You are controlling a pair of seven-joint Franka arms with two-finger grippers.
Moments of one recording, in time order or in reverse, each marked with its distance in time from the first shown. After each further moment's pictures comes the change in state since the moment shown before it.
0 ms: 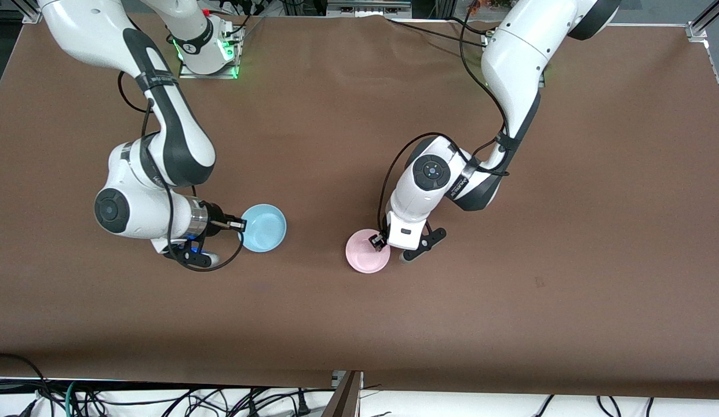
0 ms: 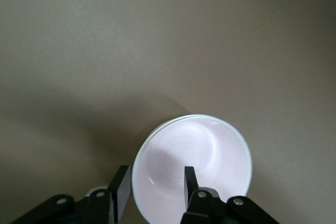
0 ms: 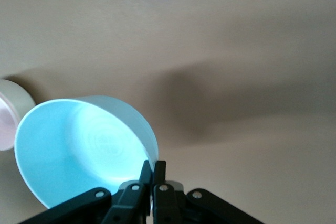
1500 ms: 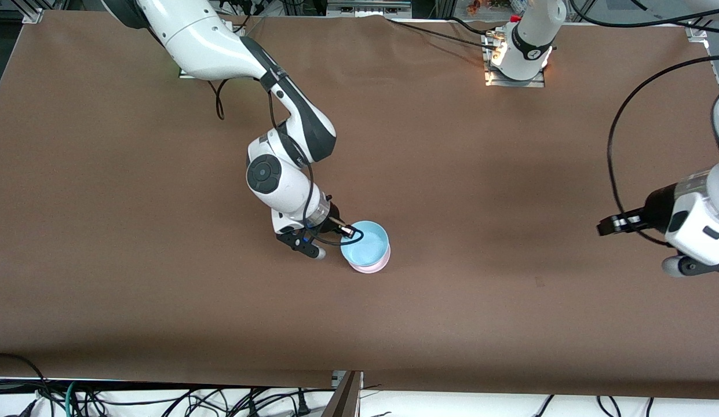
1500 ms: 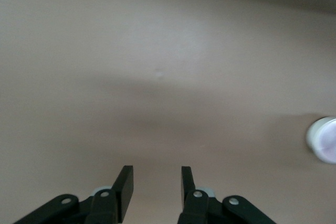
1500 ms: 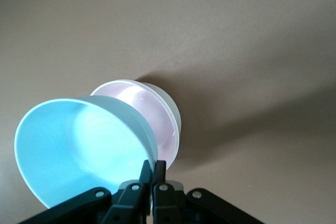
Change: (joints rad) left arm 0.529 -0.273 0.003 0.399 0.029 -1.012 0.997; right arm 0.334 0.226 0.003 0.162 0.000 0.432 0.488
